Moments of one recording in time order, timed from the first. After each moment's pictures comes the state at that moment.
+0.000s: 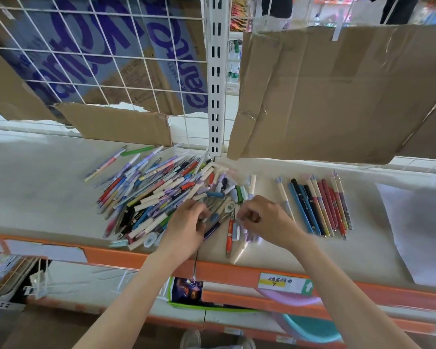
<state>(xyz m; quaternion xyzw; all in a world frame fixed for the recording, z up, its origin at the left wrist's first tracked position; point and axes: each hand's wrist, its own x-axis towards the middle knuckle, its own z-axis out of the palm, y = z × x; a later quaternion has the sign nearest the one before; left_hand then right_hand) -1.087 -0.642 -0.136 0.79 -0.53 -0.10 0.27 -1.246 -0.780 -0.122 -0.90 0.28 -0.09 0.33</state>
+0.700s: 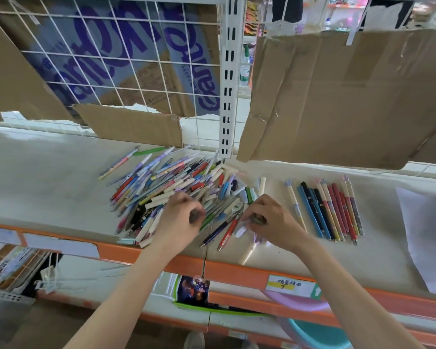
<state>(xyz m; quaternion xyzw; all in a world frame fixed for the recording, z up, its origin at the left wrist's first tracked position) -1.062 -0.630 -0.127 0.81 -0.51 -0.07 0.28 -1.241 -0.774 -0.123 -0.91 0.25 -0.10 0.31</state>
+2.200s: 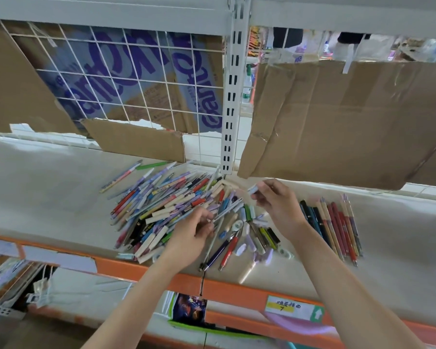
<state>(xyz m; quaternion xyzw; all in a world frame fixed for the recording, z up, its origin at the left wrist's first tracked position) -1.077 -0.640 -0.112 0.77 -0.45 -0.24 0.38 -1.206 -0.815 -0.102 -0.57 0.34 -0.31 0.68</state>
